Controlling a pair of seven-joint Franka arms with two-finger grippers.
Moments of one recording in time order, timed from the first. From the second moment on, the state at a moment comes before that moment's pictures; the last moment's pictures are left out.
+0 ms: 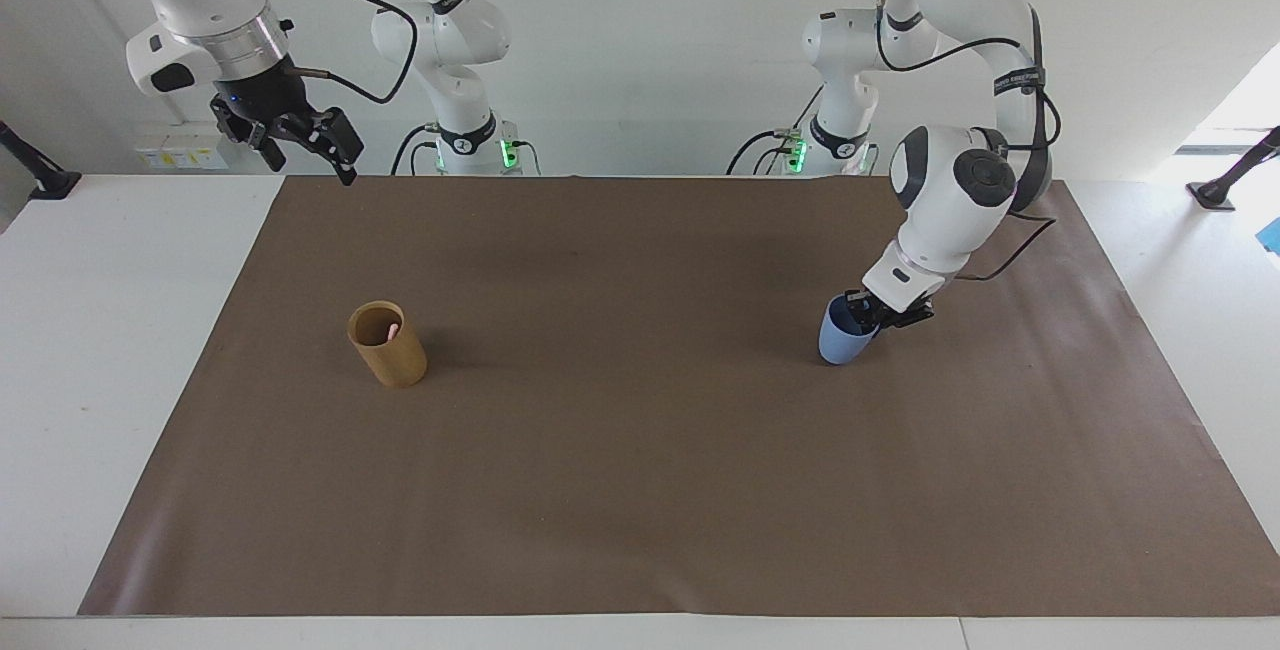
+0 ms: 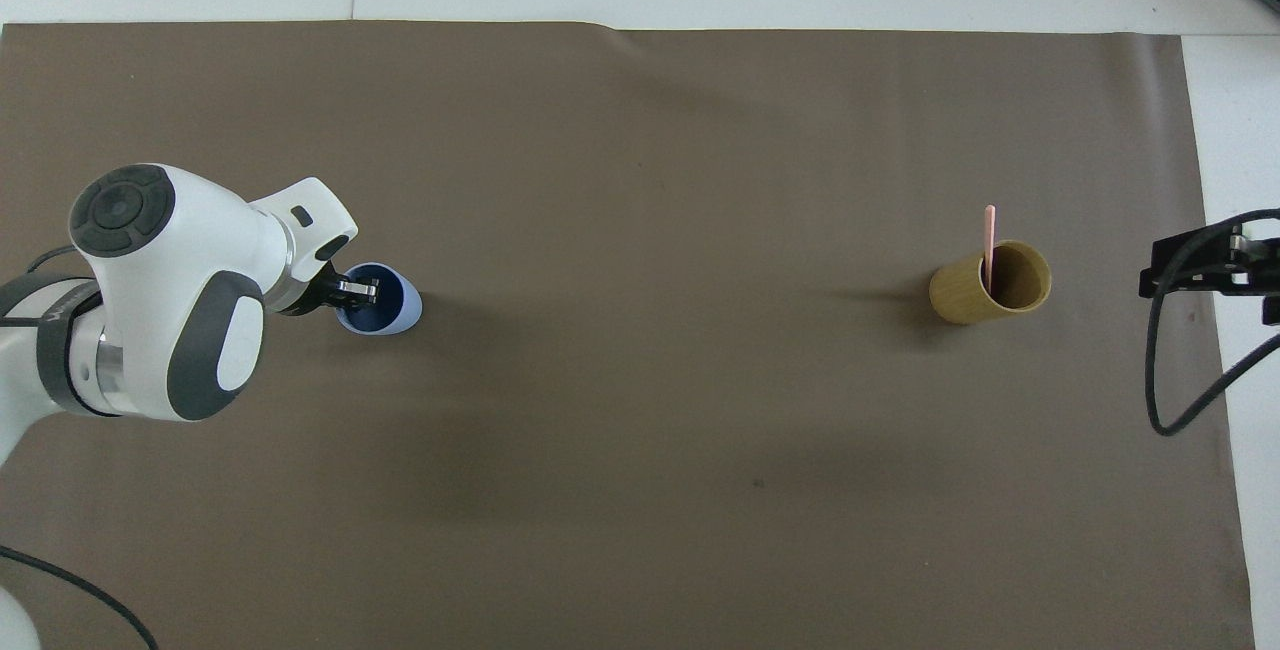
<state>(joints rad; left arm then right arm) -0.08 0.14 -0.13 -2.05 -0.05 2.18 -0.02 0.01 -0.05 -0.06 -1.57 -0.02 1.47 0.20</state>
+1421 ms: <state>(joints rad) -0.45 0.28 -0.14 -1.66 -0.05 2.01 -0.46 0.01 -0.05 -0.06 -1.57 -0.02 1.47 0.20</state>
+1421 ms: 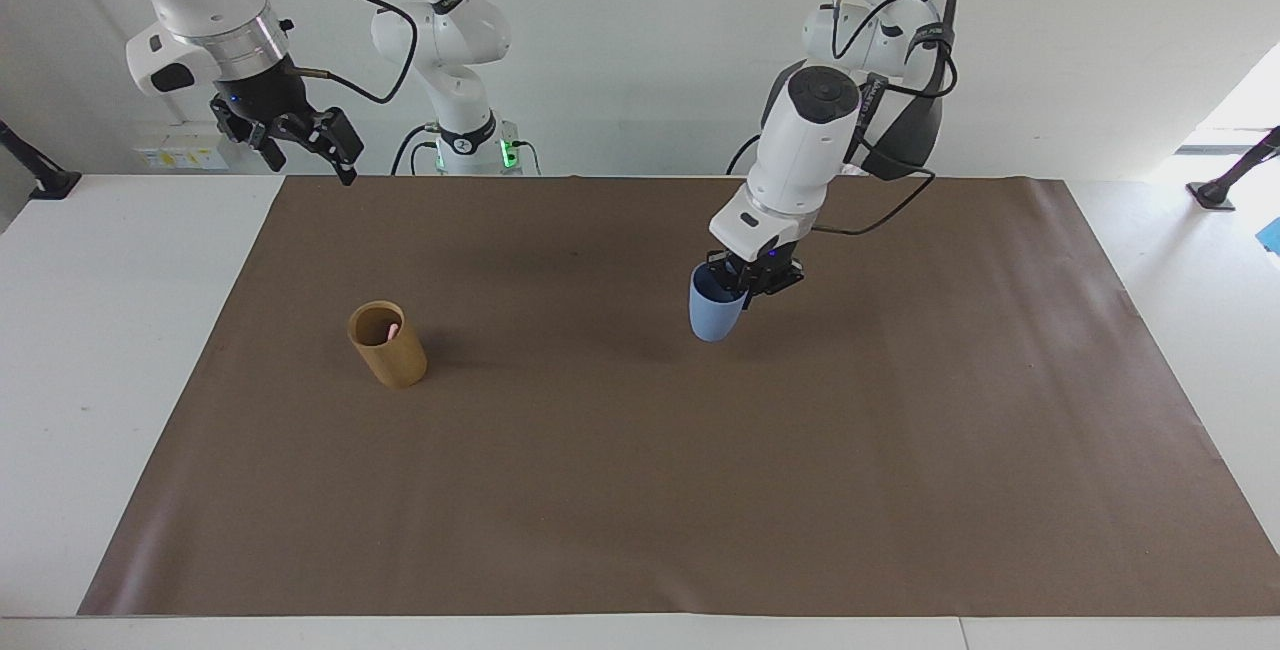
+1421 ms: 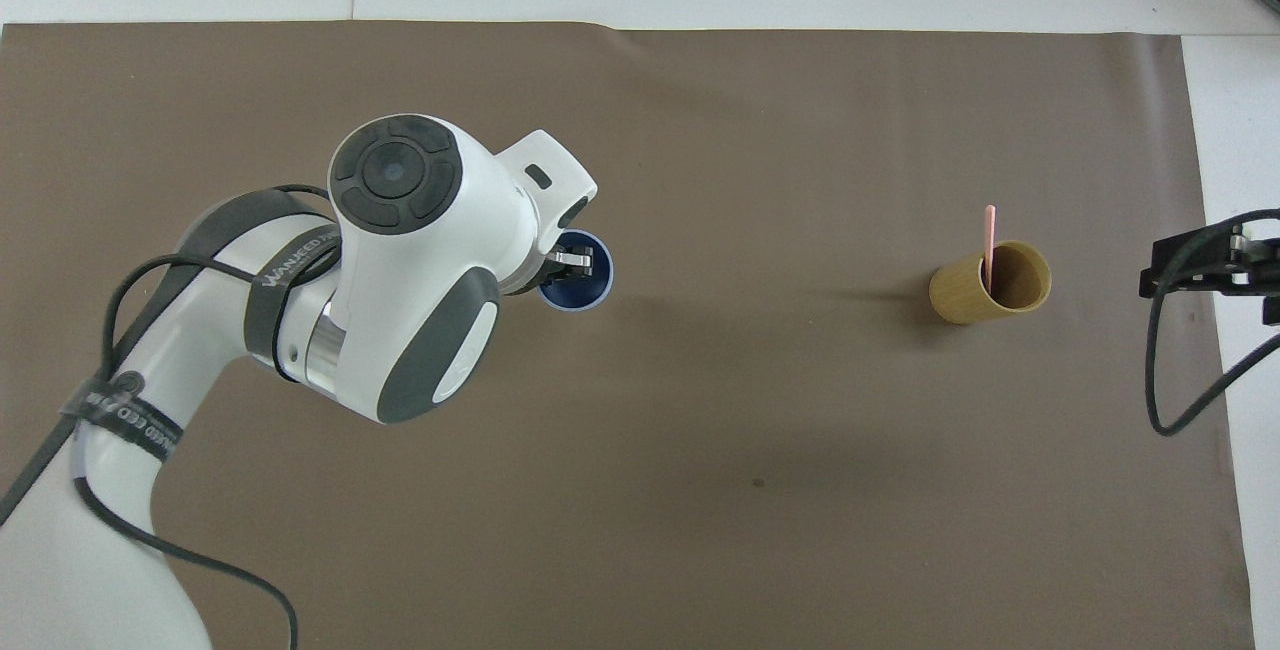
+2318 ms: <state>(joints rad) -0.57 0.41 -0.14 -1.63 -0.06 2.11 -0.51 0.00 -0.04 -0.05 -1.56 -0.04 1.50 0.13</state>
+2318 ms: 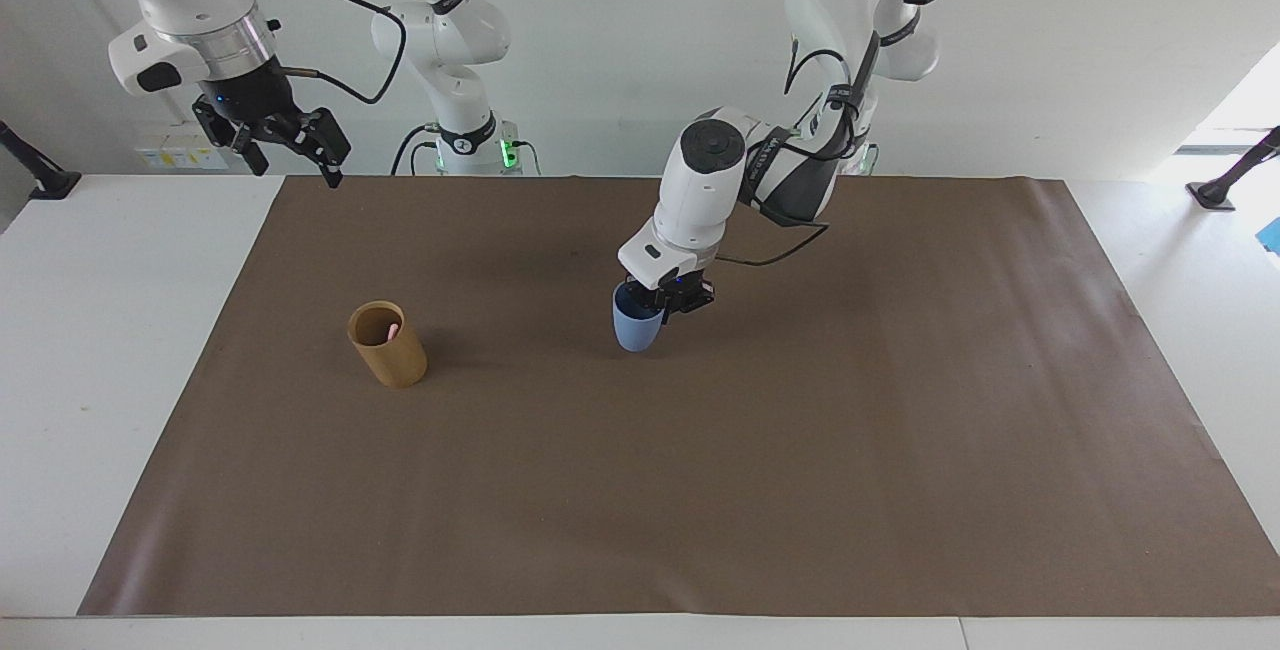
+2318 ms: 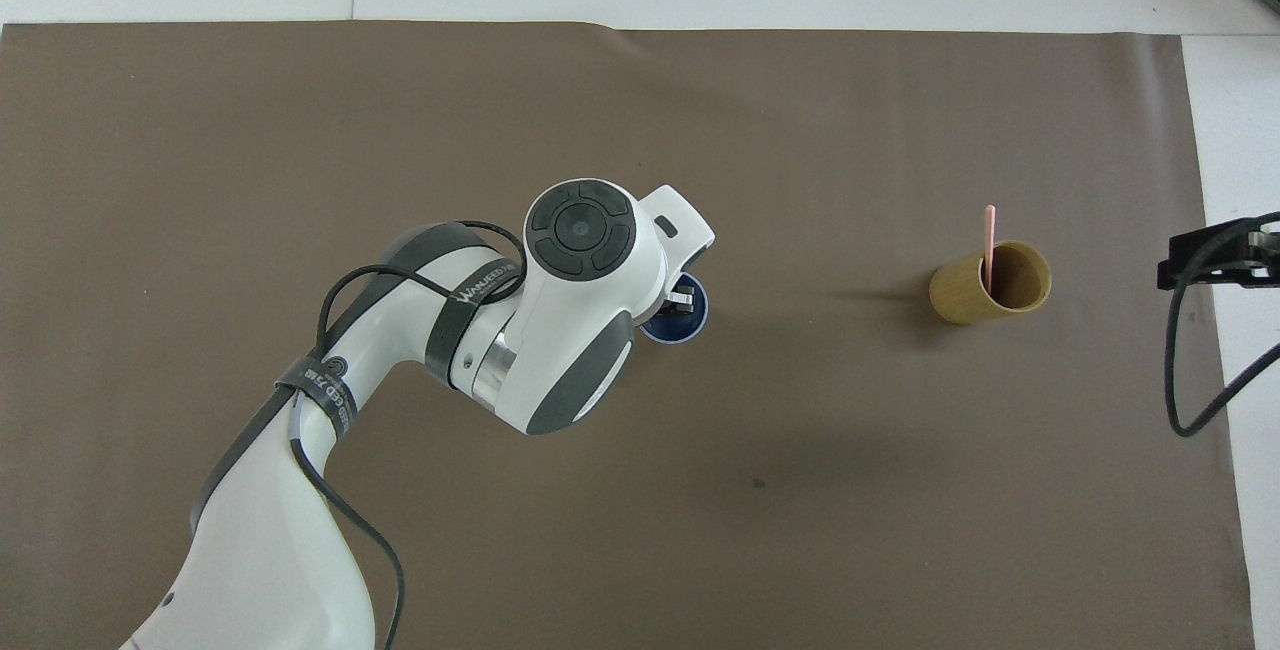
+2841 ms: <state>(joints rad) -0.59 0.47 -0.14 -1.63 -0.07 2.13 -0.53 0.02 -0.03 -0.04 -1.56 -0.04 1.54 0.11</state>
